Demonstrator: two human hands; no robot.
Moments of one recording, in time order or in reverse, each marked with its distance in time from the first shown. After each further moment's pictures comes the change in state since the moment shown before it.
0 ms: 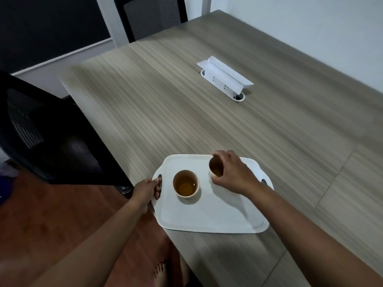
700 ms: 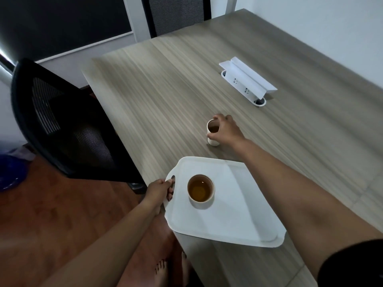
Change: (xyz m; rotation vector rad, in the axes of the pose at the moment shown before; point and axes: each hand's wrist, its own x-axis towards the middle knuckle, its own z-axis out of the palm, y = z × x) left_hand 0.003 0.000 -0.002 -0.033 -0.028 -0.004; right_hand 0.160 -0.041 -0.005 0.117 0.082 0.065
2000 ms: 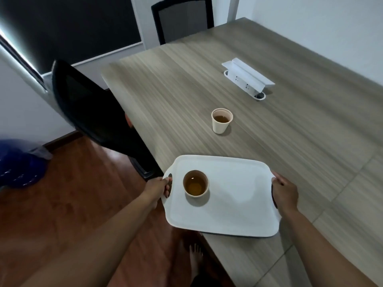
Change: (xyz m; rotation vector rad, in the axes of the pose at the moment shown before) left_hand -0.046 -0.042 -0.050 0.077 0.017 0.034; right_hand -0.235 0.143 0.025 0.518 0.387 0.520
